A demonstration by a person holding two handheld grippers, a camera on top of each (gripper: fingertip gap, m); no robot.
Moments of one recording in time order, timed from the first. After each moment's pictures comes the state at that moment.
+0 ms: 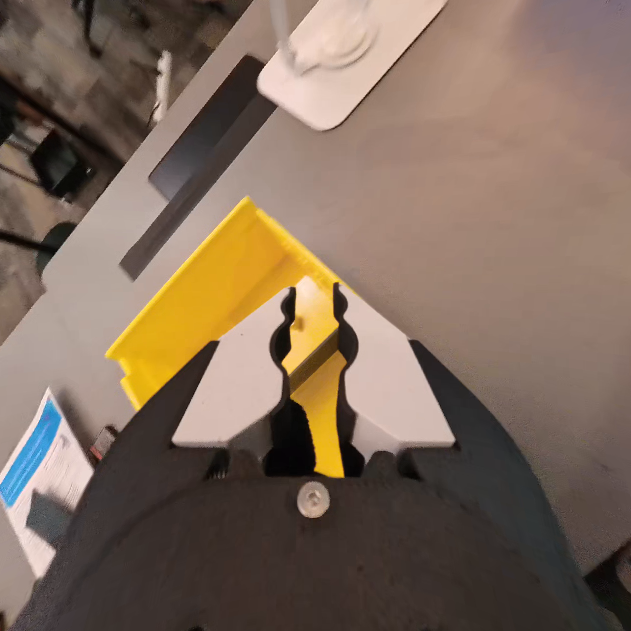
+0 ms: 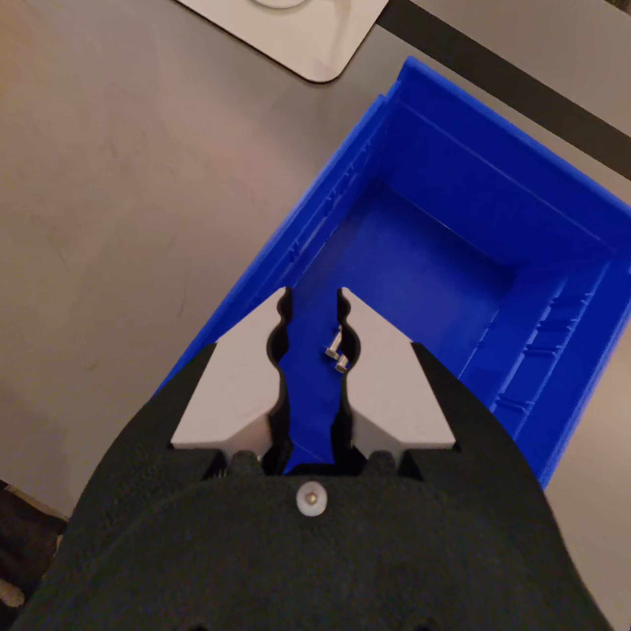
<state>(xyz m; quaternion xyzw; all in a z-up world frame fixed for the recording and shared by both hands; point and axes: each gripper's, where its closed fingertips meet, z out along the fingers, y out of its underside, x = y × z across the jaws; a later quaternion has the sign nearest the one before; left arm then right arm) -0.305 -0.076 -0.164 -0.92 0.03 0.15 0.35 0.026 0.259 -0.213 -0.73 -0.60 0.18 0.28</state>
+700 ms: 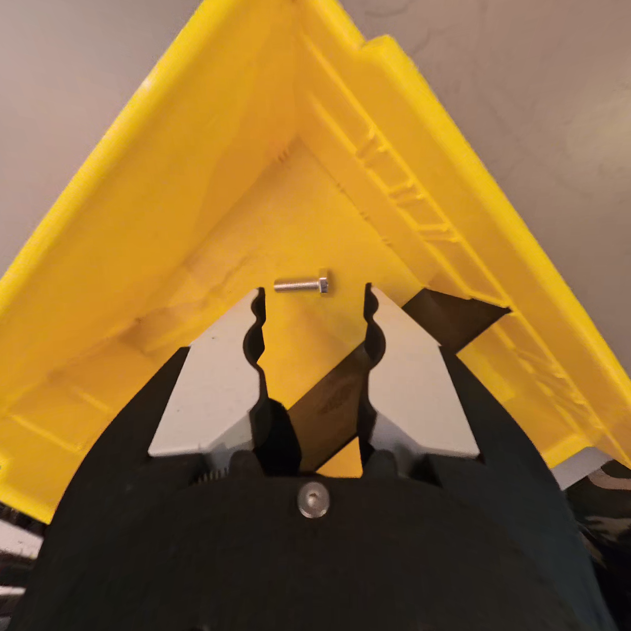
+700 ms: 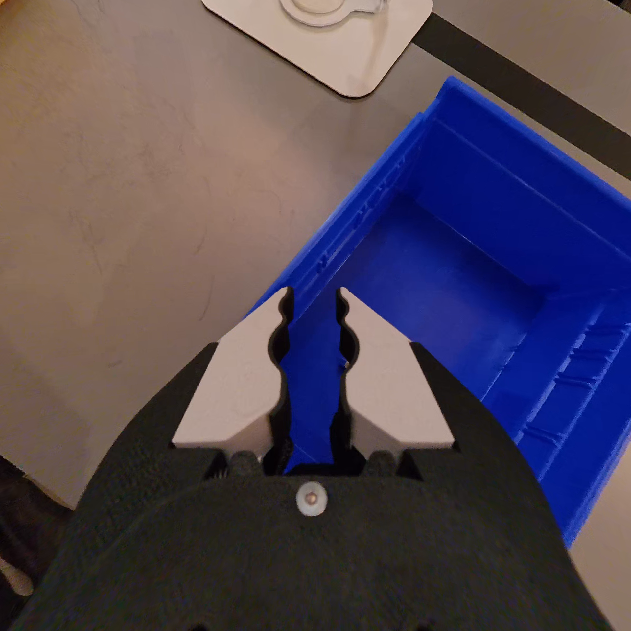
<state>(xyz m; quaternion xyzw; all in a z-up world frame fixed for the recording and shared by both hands) -0.377 -0.077 -0.283 -0.99 -0.02 -0.02 0.13 0.017 0.242 -0.214 -0.71 -0.62 0.21 0.27</state>
